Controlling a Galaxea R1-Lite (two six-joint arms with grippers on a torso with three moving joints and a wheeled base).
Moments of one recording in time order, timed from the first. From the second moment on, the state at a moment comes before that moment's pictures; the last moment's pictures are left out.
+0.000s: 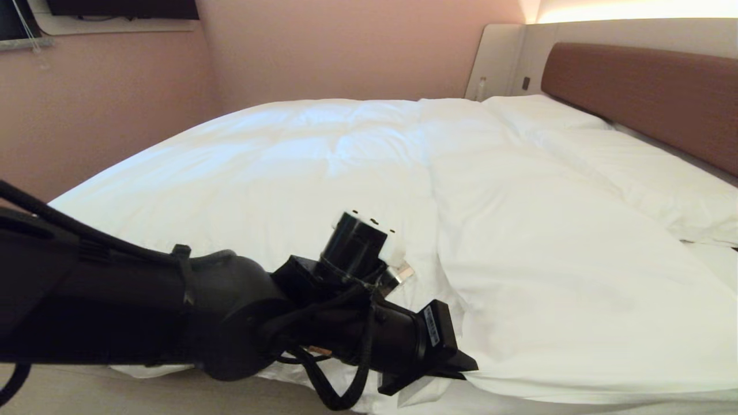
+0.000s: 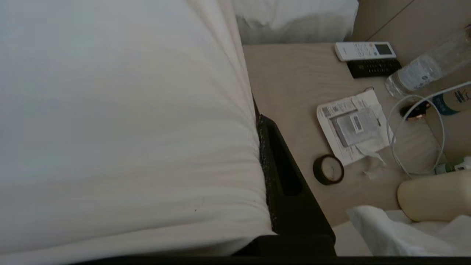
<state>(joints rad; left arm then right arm) -0.84 1.89 -1.12 -0.10 -0.59 -1.03 0.30 0.74 -0.46 0.30 -0.82 0.12</state>
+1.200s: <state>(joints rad) -0.91 1.95 -1.12 -0.09 -0.55 -1.01 0.25 0.60 -0.45 0.70 -0.75 0.12</state>
